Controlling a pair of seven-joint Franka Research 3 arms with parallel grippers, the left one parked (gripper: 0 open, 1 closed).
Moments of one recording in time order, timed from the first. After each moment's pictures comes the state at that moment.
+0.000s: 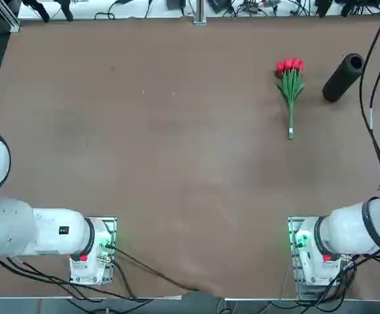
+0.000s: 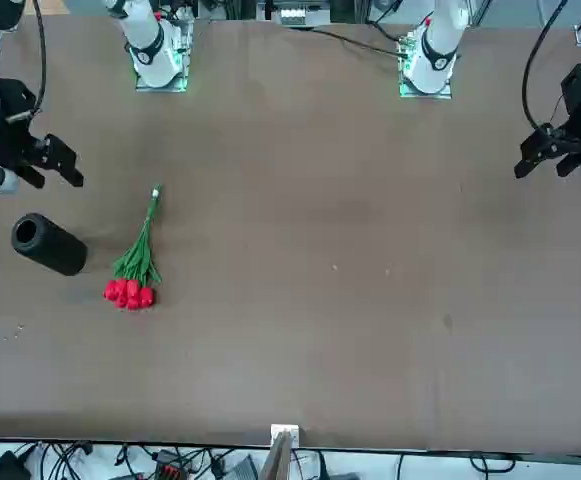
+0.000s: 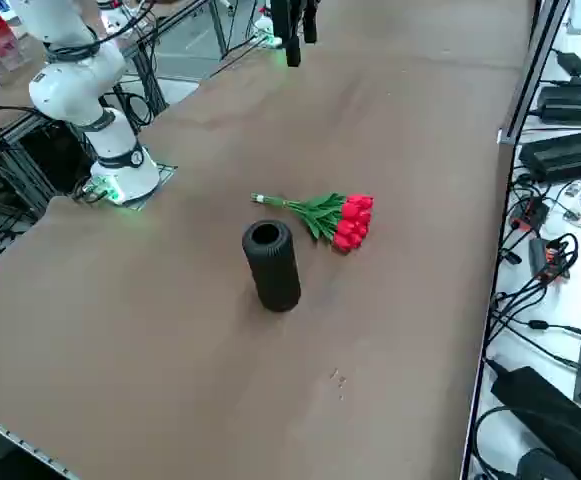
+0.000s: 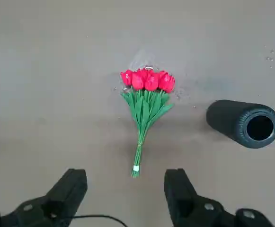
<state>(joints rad) 0.01 0.04 0.05 -1.59 0.02 1.64 0.05</state>
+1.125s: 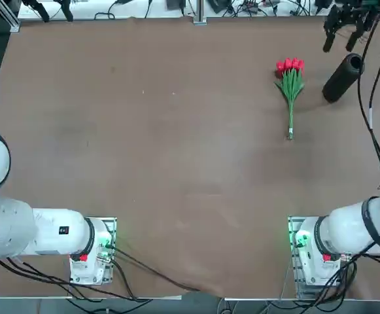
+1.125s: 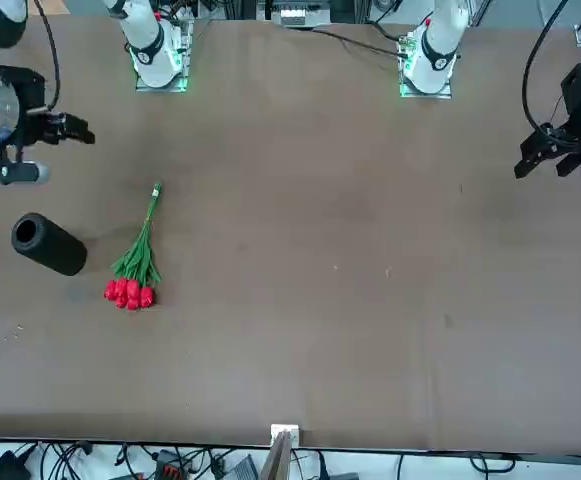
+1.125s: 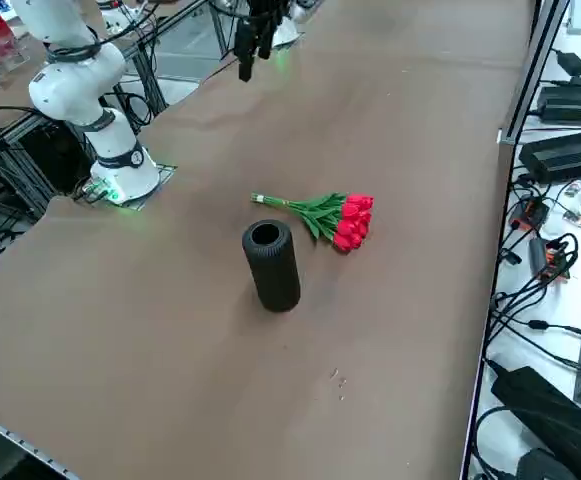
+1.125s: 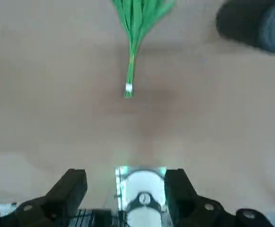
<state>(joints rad) -0.01 0.08 0.05 -1.60 0.02 1.27 0.05</state>
